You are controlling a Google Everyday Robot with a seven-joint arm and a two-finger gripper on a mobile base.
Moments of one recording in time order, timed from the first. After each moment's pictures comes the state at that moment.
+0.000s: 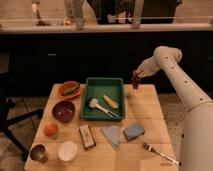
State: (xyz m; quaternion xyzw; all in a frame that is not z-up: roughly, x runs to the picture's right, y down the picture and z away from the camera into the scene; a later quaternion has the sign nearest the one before) arm 0.226 -0.099 0.891 -0.06 -0.17 -0.22 0.96
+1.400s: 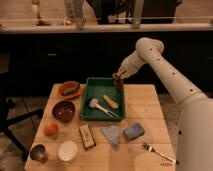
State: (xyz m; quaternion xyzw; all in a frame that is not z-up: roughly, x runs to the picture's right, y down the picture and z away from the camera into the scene) arm 0.094 -0.079 0.836 -0.07 -0.30 -0.43 0.85
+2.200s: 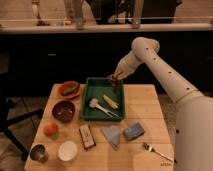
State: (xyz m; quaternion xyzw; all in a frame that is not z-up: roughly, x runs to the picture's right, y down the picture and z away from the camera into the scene) arm 0.084 -0.077 0.834 -0.08 -0.30 -0.45 0.84
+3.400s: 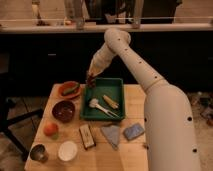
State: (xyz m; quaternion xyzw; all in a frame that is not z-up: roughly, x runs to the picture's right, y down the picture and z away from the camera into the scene) arm -0.078 -0.091 0.809 -0.03 -0.41 -0.59 0.70
